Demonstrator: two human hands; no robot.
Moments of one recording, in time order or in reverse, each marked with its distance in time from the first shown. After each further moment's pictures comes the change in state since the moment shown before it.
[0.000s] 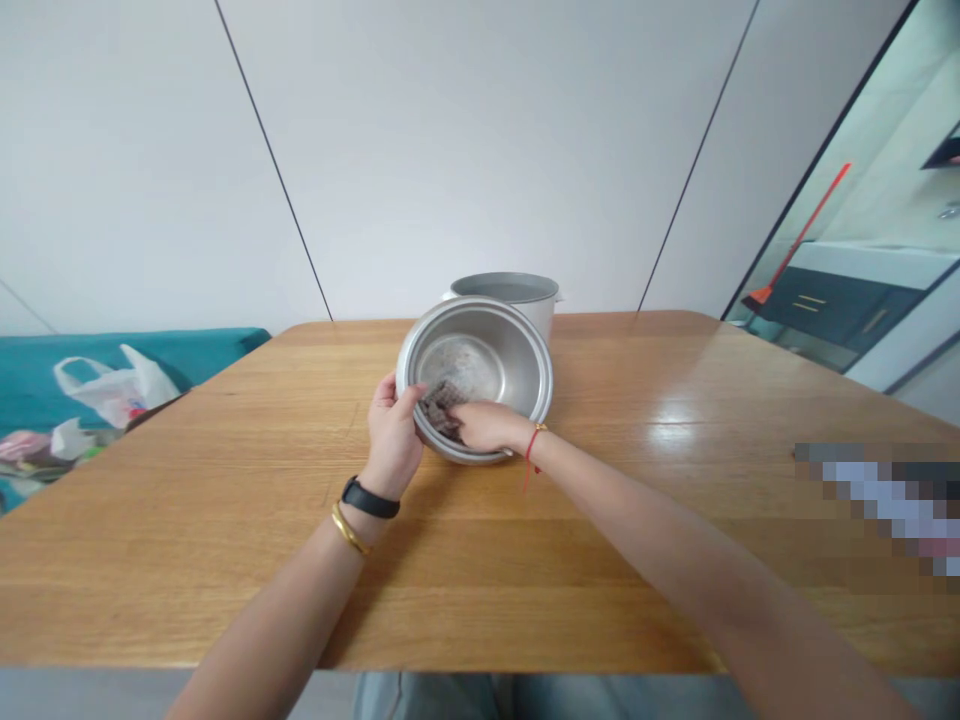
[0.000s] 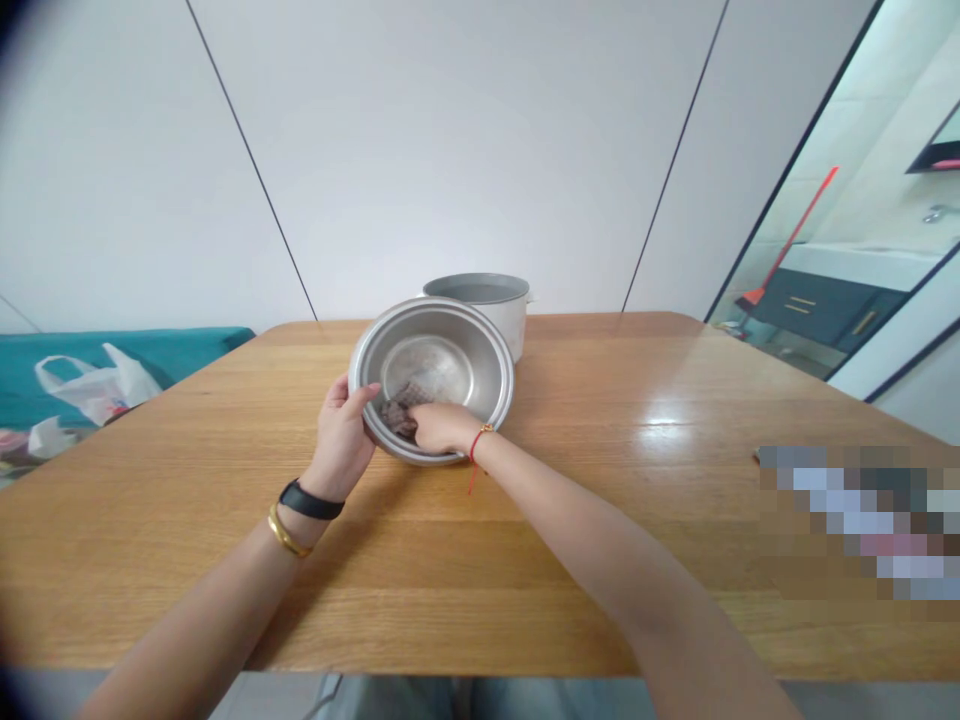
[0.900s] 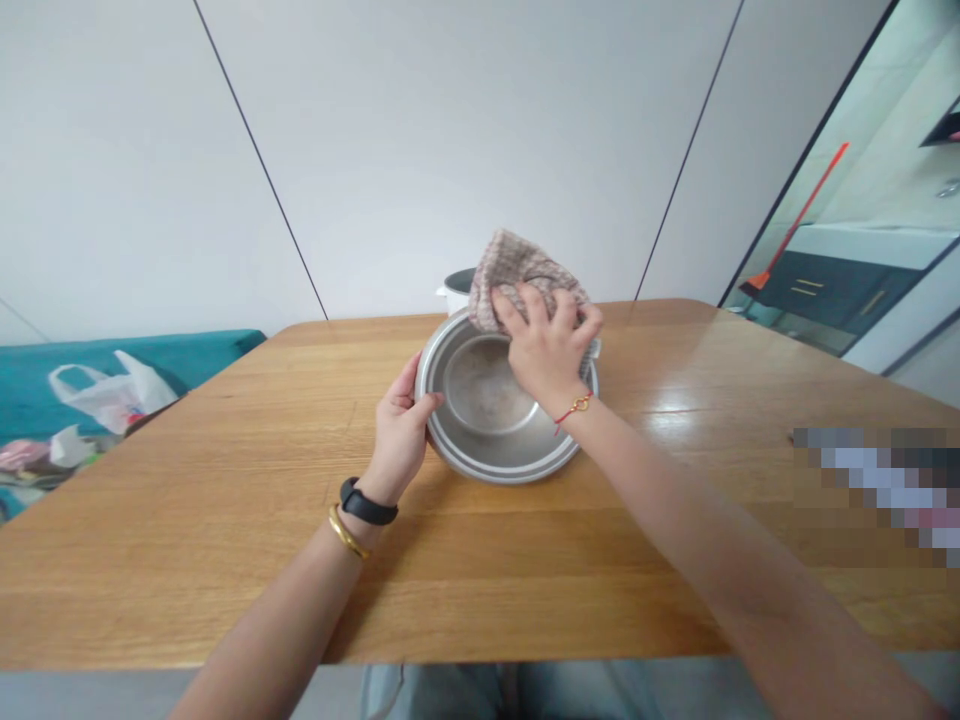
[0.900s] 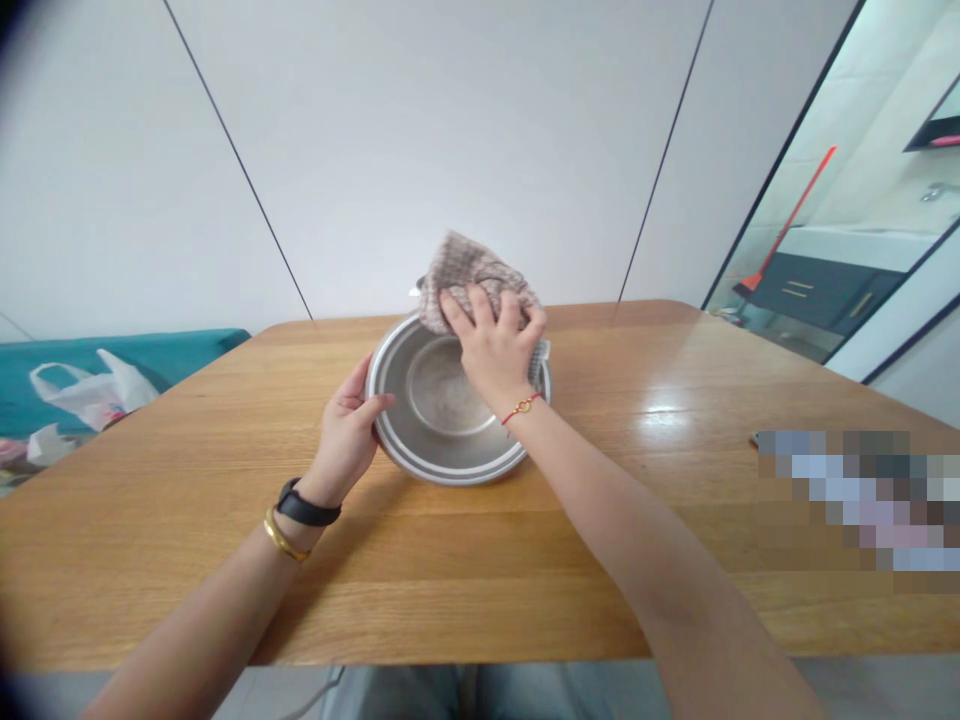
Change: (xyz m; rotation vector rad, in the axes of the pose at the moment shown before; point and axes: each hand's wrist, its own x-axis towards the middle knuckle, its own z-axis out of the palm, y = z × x) left_hand -0.014 0.005 0.002 0.118 -0.296 -0.017; right_hand -0.042 0.032 -0.053 -0.490 0.917 0.252
